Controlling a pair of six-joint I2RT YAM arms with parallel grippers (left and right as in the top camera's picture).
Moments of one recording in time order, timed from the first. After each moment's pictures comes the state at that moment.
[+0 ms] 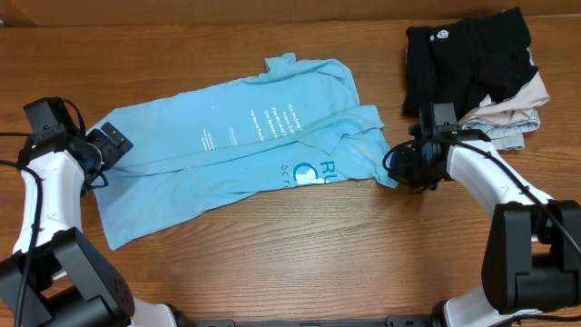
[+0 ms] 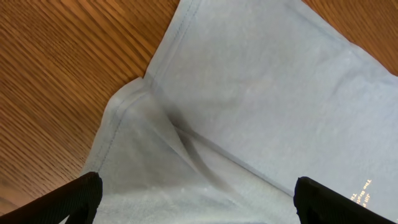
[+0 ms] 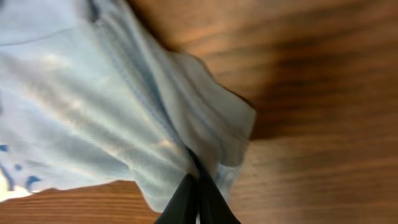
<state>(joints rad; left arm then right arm) 0.46 1.68 1.18 -0.67 0.03 -0.39 0.05 1.74 1.03 -0.69 -0.22 0.37</state>
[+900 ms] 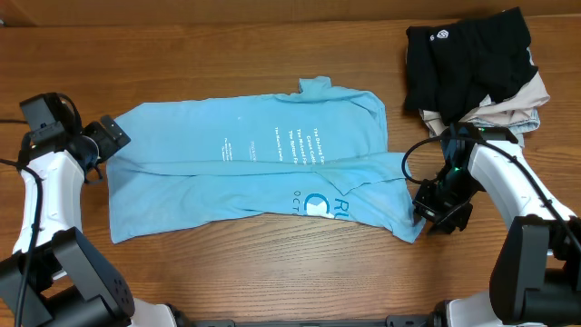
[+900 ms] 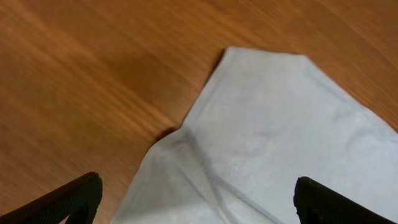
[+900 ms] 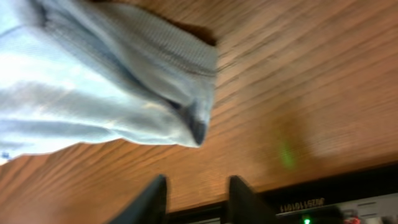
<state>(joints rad) 0.46 1.68 1.19 -0.55 0.06 -0.26 -0.05 1.68 1.06 -1.30 -0.19 0.47</state>
